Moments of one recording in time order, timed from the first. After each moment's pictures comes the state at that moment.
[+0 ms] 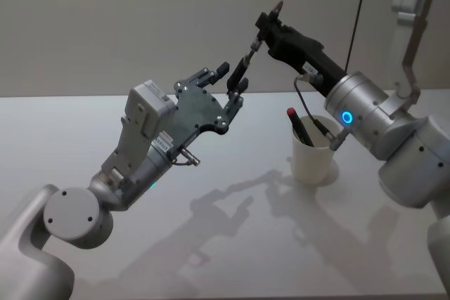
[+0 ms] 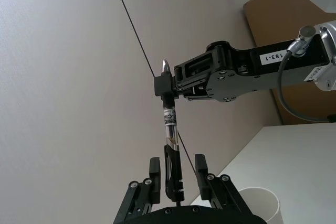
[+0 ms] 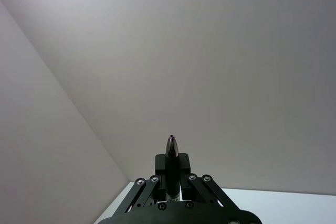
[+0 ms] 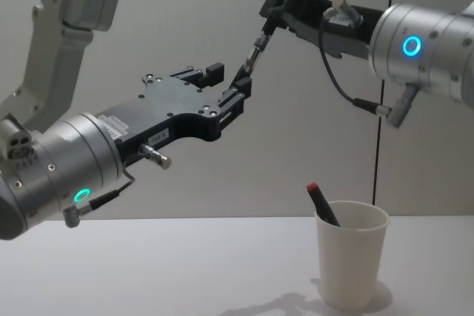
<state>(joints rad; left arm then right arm) -0.38 0.31 0.37 -1.34 -0.17 -0.41 -0.38 0.41 0.00 -0.25 -1.51 0.65 0.27 0.25</state>
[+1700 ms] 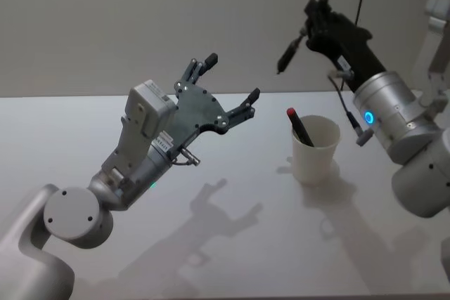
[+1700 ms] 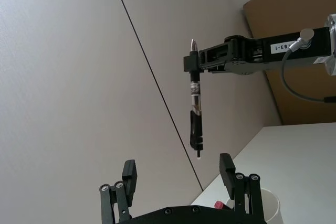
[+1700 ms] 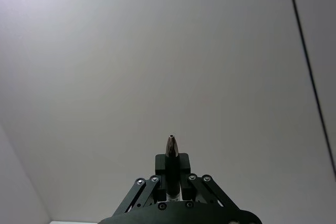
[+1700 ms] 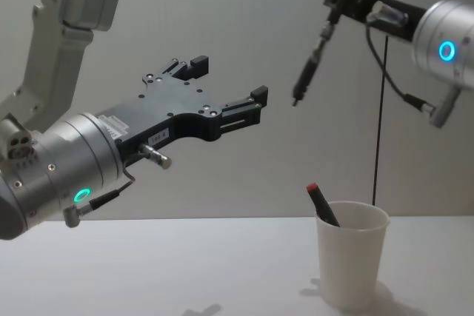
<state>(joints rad) -0.38 0.31 0.37 -1.34 -0.17 -0.41 -0.38 0.37 0.04 -0.26 -1.57 0.48 0.08 0.09</state>
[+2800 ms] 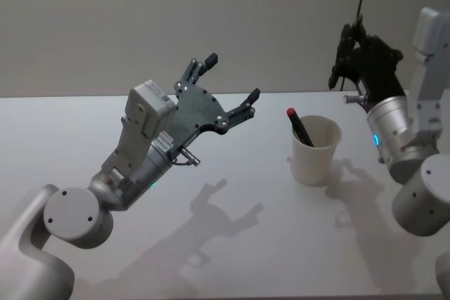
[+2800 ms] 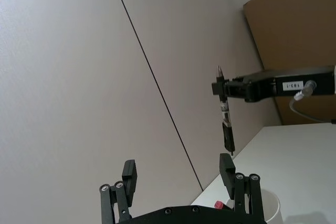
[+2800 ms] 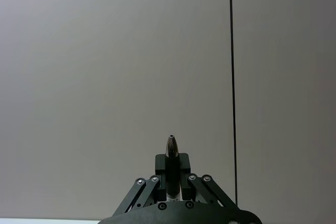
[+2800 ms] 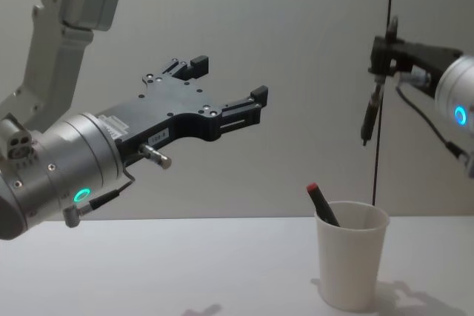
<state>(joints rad) -0.38 0.31 0.37 -1.34 -0.17 -0.41 -0.38 0.34 0.06 -0.26 -1.48 0.18 -0.04 -0.08</state>
